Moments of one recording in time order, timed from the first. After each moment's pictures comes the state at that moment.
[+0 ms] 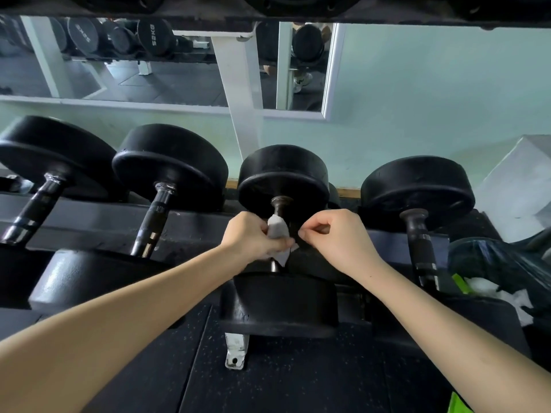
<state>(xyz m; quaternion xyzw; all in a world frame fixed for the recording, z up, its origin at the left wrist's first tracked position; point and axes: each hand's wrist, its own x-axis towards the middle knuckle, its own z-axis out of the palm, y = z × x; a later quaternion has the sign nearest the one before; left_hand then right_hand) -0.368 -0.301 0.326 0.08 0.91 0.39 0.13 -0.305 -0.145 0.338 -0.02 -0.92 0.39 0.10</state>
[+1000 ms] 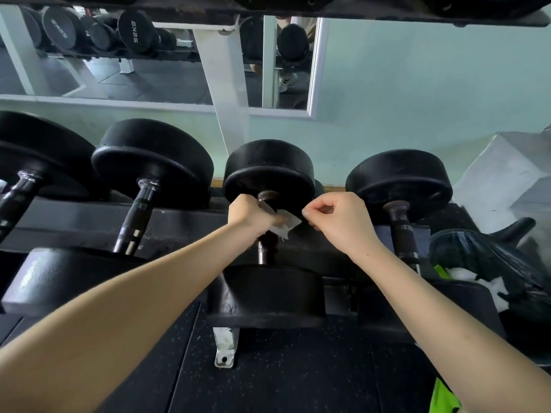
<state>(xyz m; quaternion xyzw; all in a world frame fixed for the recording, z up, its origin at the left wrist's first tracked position) -0.383 -0.268 0.336 0.03 0.89 0.43 0.13 -0.306 -0.129 0.345 -0.07 -0.89 0.42 0.16</state>
